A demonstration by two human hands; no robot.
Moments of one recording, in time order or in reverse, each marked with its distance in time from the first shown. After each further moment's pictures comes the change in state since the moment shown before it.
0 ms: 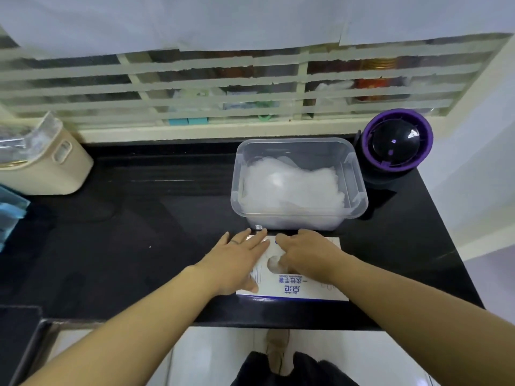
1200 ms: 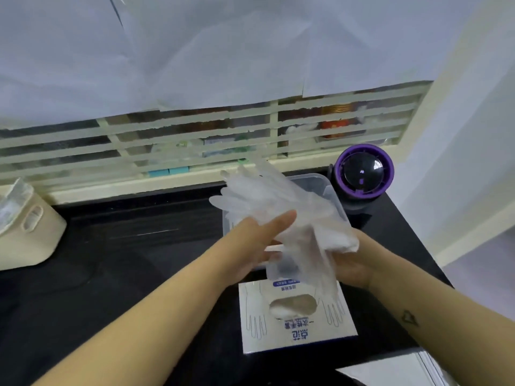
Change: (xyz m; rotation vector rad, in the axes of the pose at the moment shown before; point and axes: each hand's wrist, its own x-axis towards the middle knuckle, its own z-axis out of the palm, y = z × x) left_hand -0.012 0.019 -0.114 -1.495 0.191 0.105; right_hand -0.047 0.015 -0.094 2.441 0.672 0.667
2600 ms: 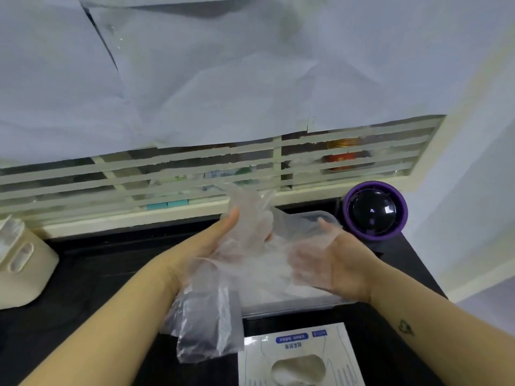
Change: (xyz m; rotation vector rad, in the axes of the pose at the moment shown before) left_hand 0.036 0.029 -0.092 -0.171 -0.225 -0.056; right_hand 0.040 -0.051 -0.001 0.083 0.068 0.106
